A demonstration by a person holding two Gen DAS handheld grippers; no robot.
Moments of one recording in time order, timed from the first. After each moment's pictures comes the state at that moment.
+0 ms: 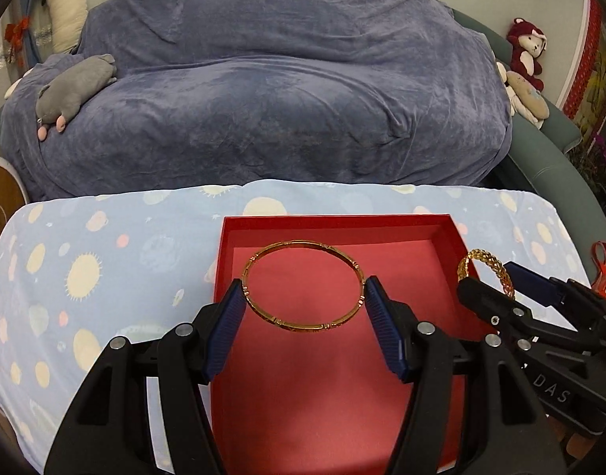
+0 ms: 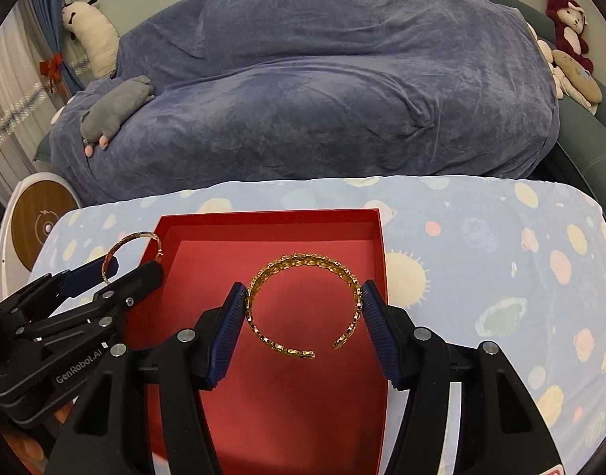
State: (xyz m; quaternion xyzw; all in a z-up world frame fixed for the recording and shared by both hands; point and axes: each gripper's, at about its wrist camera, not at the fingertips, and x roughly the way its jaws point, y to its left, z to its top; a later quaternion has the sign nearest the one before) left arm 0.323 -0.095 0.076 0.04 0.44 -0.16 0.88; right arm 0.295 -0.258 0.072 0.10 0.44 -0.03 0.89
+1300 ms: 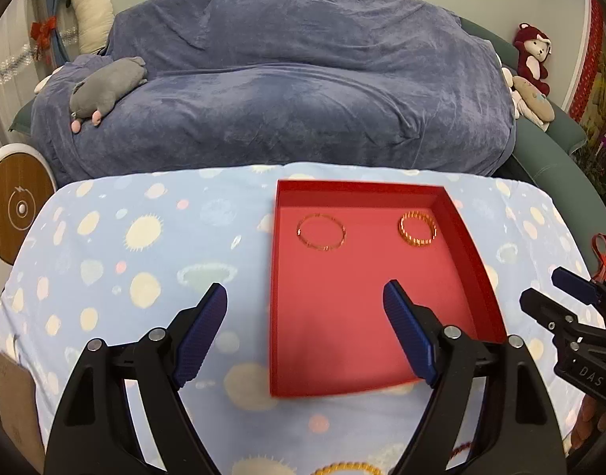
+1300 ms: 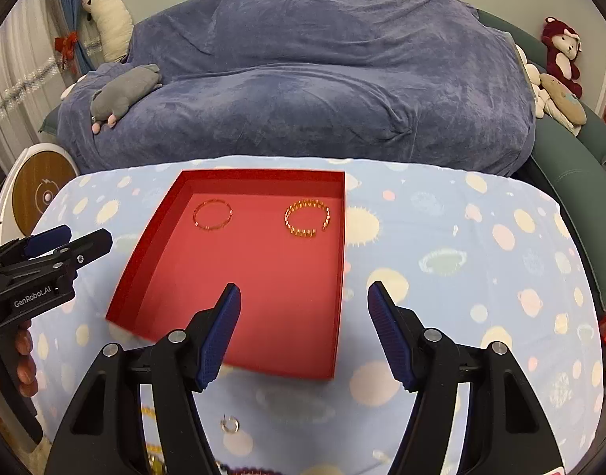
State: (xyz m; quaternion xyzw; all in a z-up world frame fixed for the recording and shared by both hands) left arm 0.218 -0.035 0.111 0.04 0.42 -0.13 0.90; right arm 0.164 -0.248 0.108 0.05 0.43 -0.04 0.90
